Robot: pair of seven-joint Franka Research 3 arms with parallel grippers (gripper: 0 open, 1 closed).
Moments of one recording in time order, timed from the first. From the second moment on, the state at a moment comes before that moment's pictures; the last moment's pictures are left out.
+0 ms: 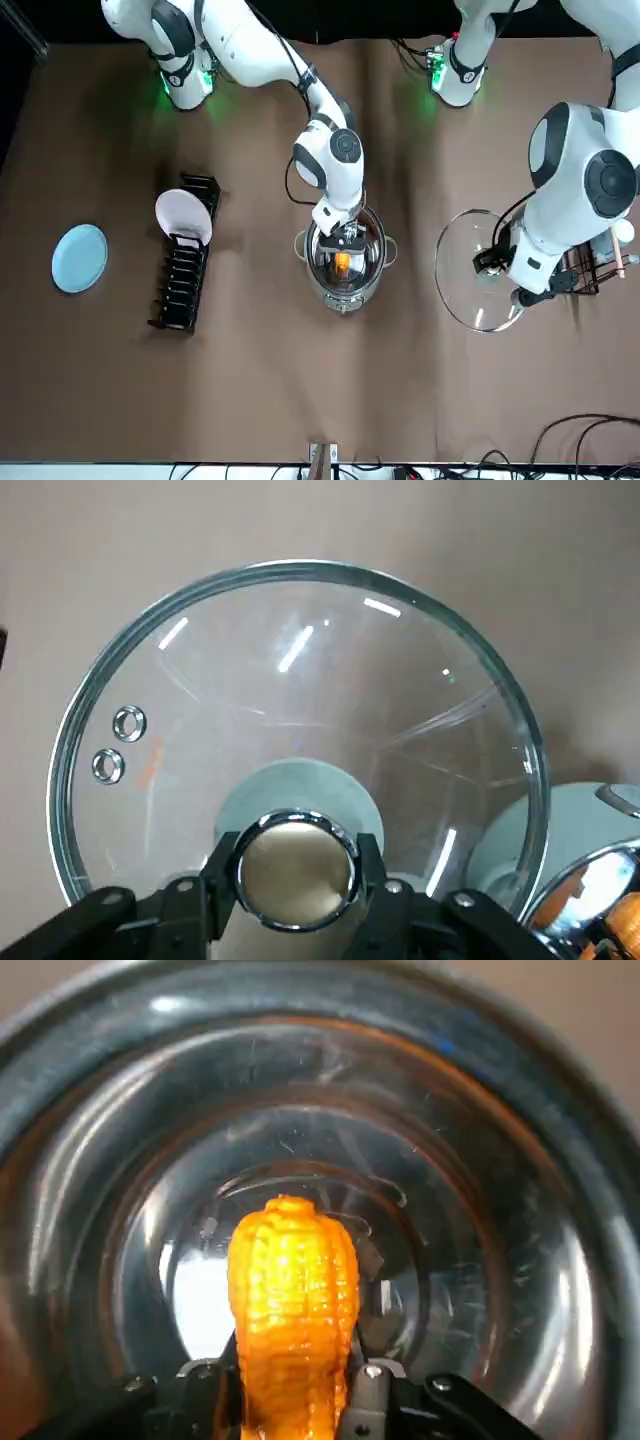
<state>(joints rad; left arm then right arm) -0.02 0.32 -0.22 -1.55 0.05 1.83 -0.53 0.89 0.90 -0.03 -1.14 -0.10 2.17 1.03</state>
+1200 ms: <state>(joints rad) -0.36 0.46 -0.33 -1.56 0.21 2.06 -1.04 0.45 0.42 -0.06 -1.42 -0.10 1.84 0.69</state>
